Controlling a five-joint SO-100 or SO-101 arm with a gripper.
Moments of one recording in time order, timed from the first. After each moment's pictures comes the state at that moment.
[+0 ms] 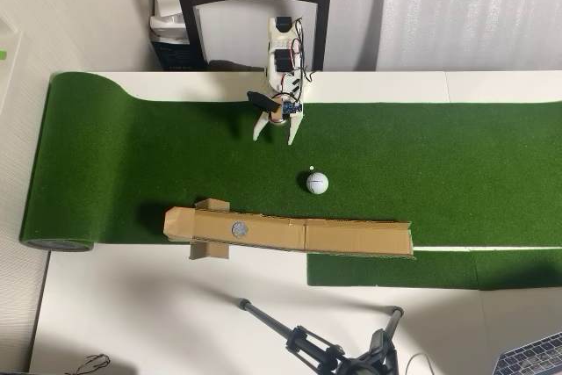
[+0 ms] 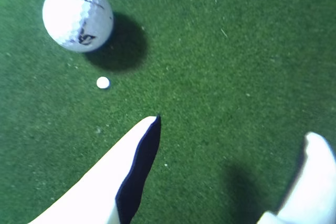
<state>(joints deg) -2.1 190.6 166.9 69.8 96.1</state>
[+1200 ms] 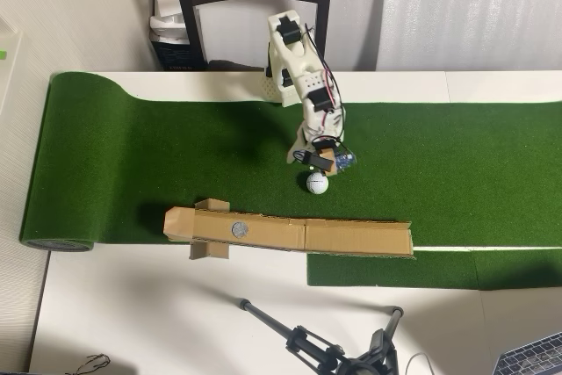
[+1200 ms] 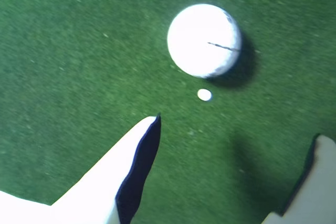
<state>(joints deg) -24.1 104.5 103.8 74.4 103.5</state>
